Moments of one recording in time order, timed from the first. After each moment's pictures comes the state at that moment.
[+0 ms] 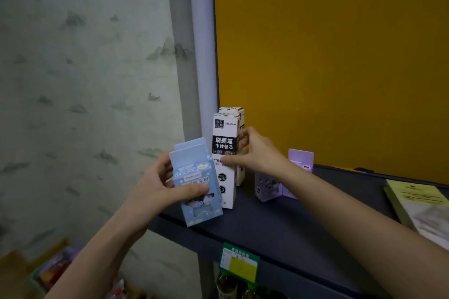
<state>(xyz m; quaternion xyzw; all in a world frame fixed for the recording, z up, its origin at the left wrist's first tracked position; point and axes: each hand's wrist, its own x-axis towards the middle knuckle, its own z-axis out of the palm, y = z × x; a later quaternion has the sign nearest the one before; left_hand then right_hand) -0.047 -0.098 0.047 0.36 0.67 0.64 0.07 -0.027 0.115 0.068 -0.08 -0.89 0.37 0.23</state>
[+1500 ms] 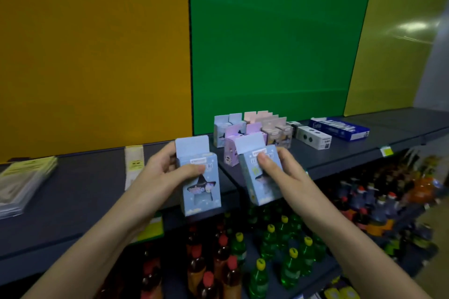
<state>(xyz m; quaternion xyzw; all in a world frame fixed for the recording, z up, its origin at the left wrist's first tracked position) 0.436 0.196 0.043 0.60 0.44 0.56 0.36 0.646 0.232 0.031 -0.38 -0.67 0.41 0.48</state>
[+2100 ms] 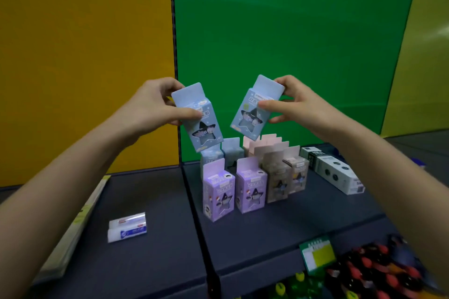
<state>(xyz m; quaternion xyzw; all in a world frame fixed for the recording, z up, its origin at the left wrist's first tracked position) 0.452 0.394 0.143 0.67 0.54 0.49 0.12 0.690 0.475 0.141 -0.32 -0.78 0.29 0.45</state>
